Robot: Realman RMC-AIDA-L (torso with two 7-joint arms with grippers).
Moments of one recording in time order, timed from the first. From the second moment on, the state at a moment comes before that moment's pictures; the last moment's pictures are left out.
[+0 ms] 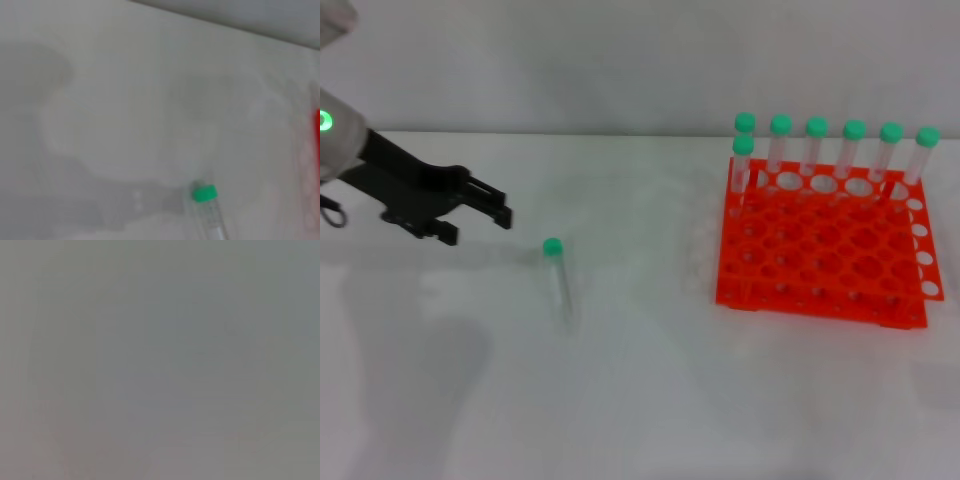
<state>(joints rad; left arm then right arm) -1.22 -1.86 2.85 -0.57 0.43 1.48 -2.50 0.39 2.01 -0.96 -0.12 -0.35 -1.23 0.32</state>
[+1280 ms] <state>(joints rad) -1.27 -1.93 2.85 -0.30 0.68 1.27 -2.80 0.42 2.01 -0.95 -0.17 -0.34 -1.15 0.22</state>
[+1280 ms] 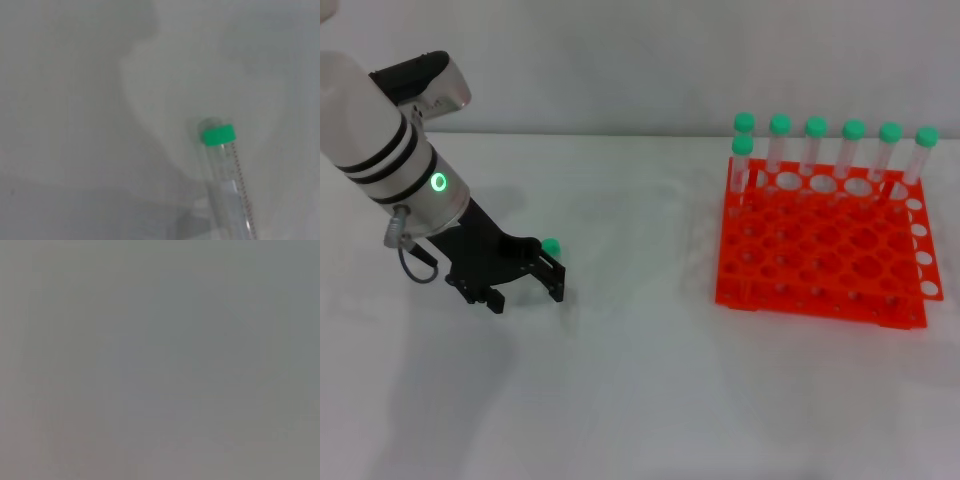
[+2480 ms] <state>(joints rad) -1.20 -1.93 2.85 -0.27 0.56 1.22 -2.84 0.42 2.01 -0.89 -0.17 -0.34 -1.13 0.16</state>
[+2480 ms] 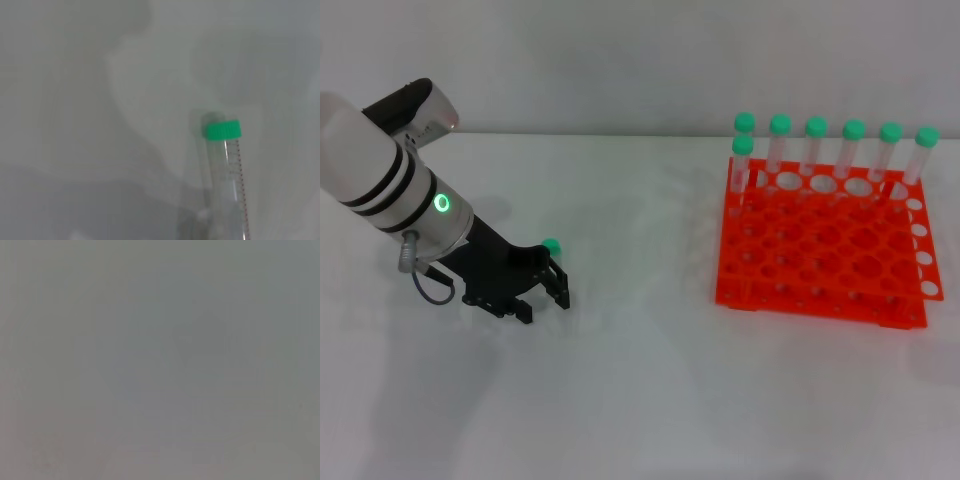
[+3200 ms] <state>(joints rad) -1.20 -1.92 2.85 -0.24 0.56 1.21 -2.83 0.42 2.01 -0.89 -0.17 -0.34 -1.13 0.14</state>
